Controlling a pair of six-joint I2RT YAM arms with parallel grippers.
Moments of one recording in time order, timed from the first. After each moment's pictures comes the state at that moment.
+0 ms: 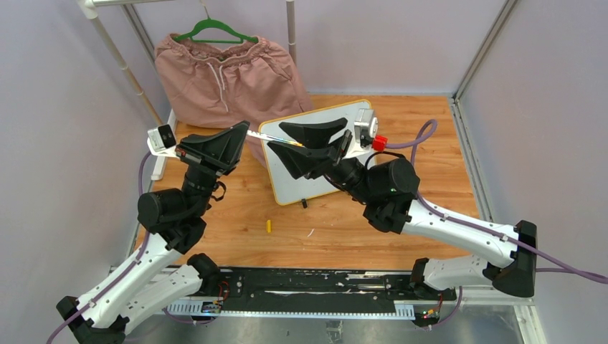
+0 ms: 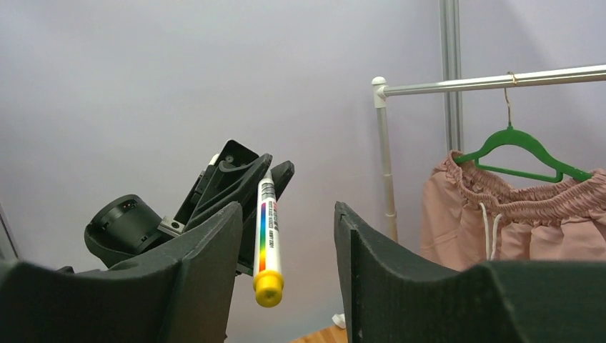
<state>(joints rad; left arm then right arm) -0.70 0.69 0.74 0.75 -0.07 -1.15 1.16 1.19 1.12 0.75 0.01 0.14</state>
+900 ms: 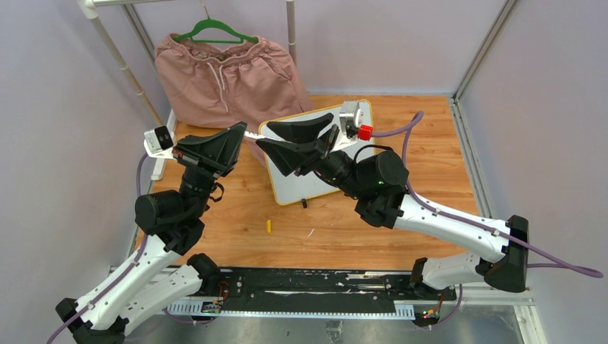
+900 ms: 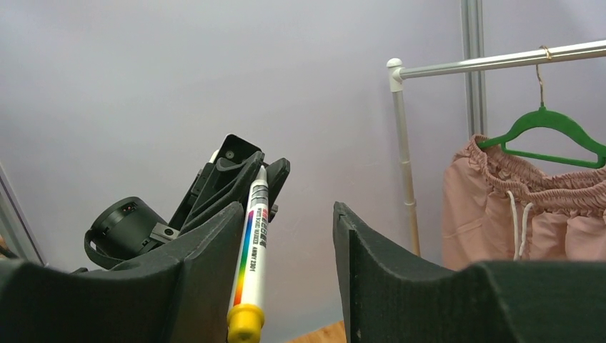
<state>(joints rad) -0.70 0.67 0.74 0.75 -0.07 -1.15 1.16 1.26 1.21 0.69 -0.01 0.22</state>
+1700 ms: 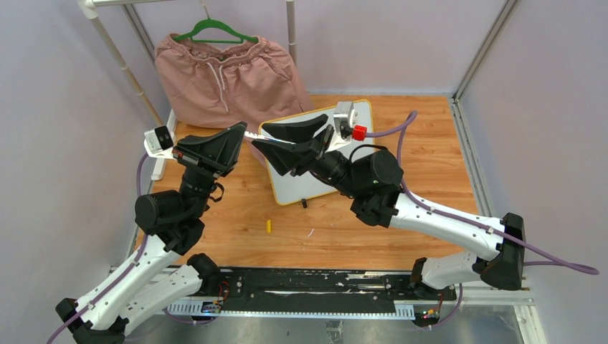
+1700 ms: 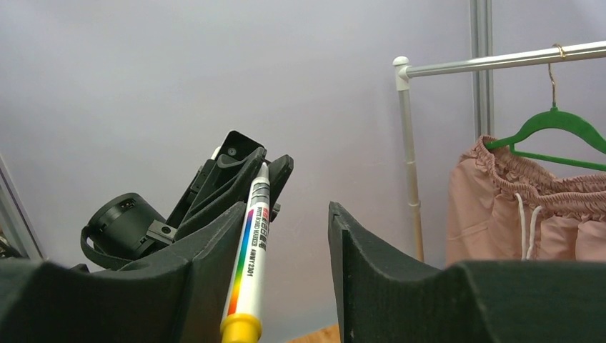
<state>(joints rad) -0.70 0.67 0.74 0.75 -0.06 -1.15 1.16 1.30 1.22 0.71 -0.02 0.21</state>
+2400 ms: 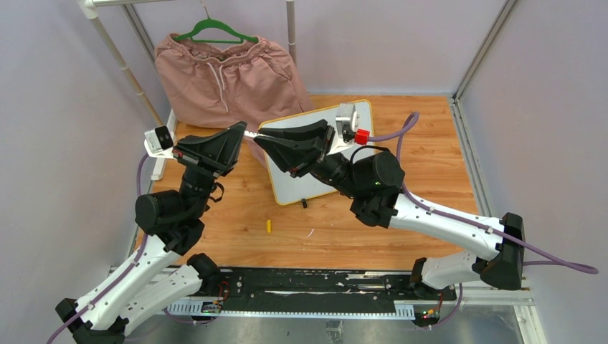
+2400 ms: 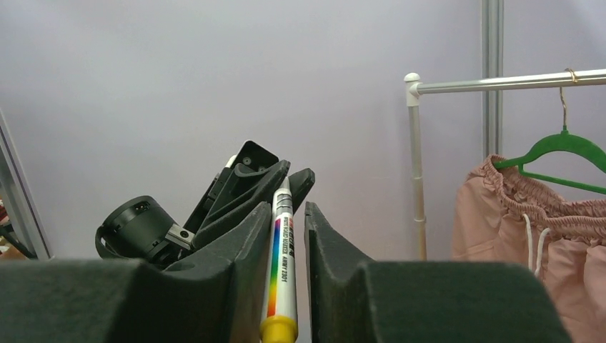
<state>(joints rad) -0.70 0.67 0.74 0.75 -0.07 -1.16 1.16 1.30 1.22 0.75 -0.05 0.19</state>
